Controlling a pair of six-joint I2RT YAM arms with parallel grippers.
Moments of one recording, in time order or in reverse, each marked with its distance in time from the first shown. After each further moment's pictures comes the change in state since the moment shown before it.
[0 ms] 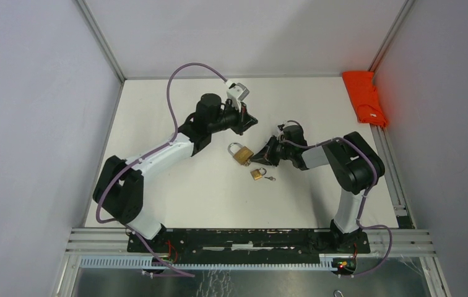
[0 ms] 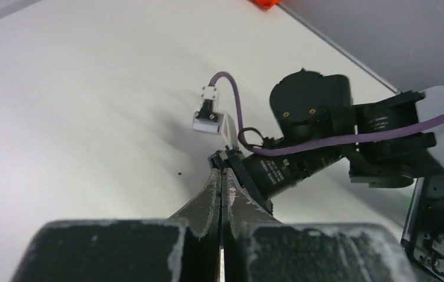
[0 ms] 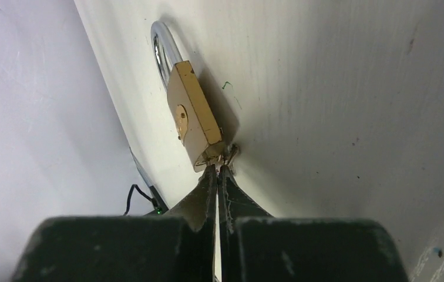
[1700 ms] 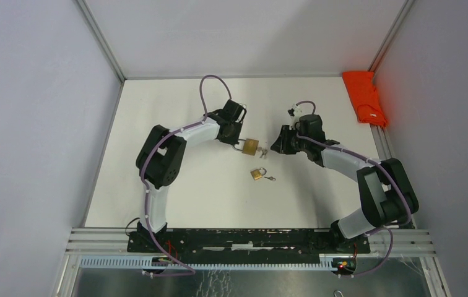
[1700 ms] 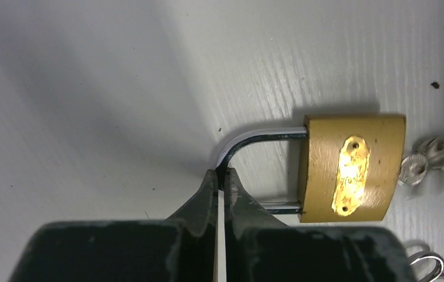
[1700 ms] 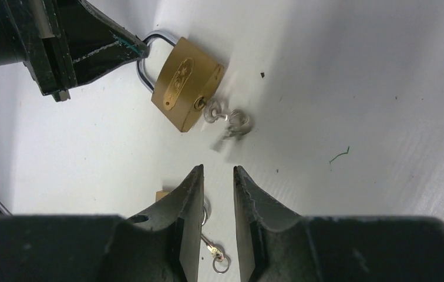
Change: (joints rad) left arm 0.016 0.485 0.323 -0.636 -0.455 -0.080; right arm -0.079 -0.367 0.022 -0.381 0.231 -0.645
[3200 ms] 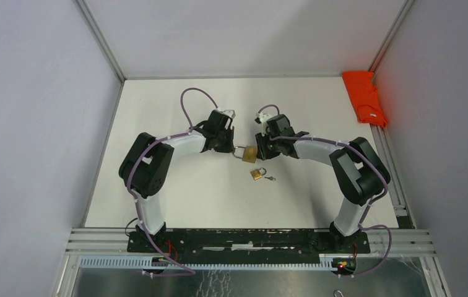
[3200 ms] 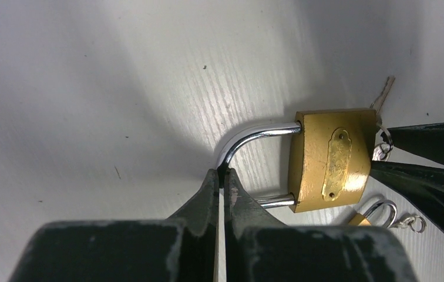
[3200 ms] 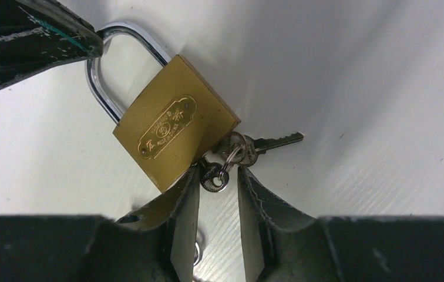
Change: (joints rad) left arm 0.043 -0.174 -0.323 0.285 0.163 -0.143; right arm 0.214 0.268 0.243 -0.184 0.188 -0.256
